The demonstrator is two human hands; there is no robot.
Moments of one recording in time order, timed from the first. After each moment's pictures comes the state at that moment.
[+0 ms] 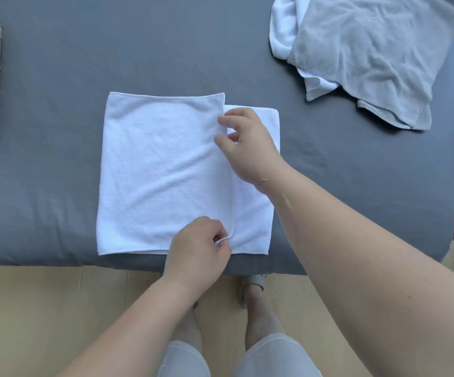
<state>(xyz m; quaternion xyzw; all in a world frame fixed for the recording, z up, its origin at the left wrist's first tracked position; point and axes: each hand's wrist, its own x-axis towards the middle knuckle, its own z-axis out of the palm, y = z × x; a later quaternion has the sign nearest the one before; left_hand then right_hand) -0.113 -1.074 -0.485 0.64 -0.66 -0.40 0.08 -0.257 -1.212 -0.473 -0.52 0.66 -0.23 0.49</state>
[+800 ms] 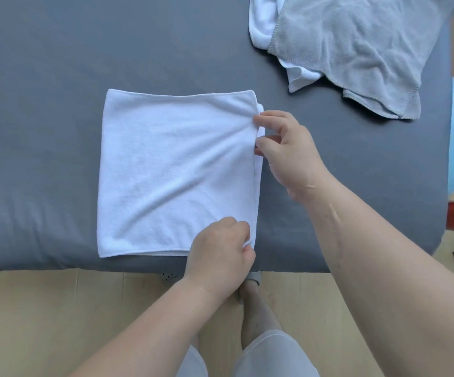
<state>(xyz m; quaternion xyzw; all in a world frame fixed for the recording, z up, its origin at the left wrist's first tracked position) -0.176 -1.068 -0.487 0.56 -0.75 -0.35 0.06 -0.337 -1.185 -0.470 -0.42 0.69 -0.31 0.50</state>
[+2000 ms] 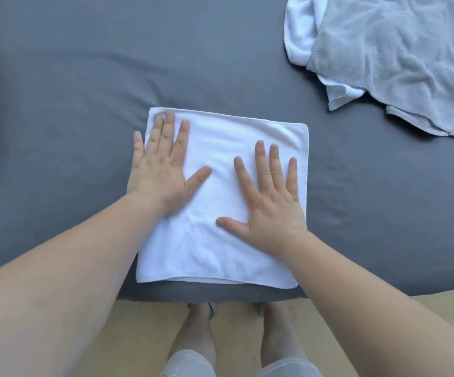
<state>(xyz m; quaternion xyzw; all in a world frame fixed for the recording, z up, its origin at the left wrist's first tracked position) -0.044 -1.253 -0.545 0.58 -0.80 -0.14 -0.11 -0.259 -1.154 -0.535 -0.74 0.65 0.05 0.17</state>
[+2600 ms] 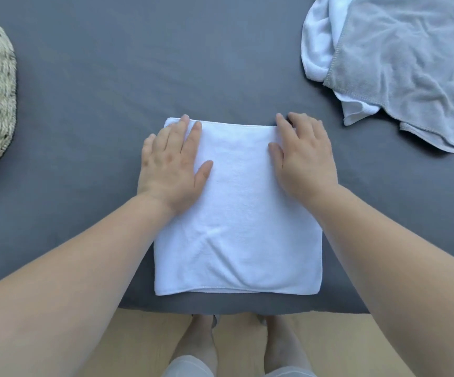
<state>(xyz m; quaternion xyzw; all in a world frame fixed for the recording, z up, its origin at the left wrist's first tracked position) -0.040 -1.269 -0.524 0.58 -0.80 -0.13 -0.03 -0.288 -1.252 -0.529 -0.67 0.73 -0.07 0.13</state>
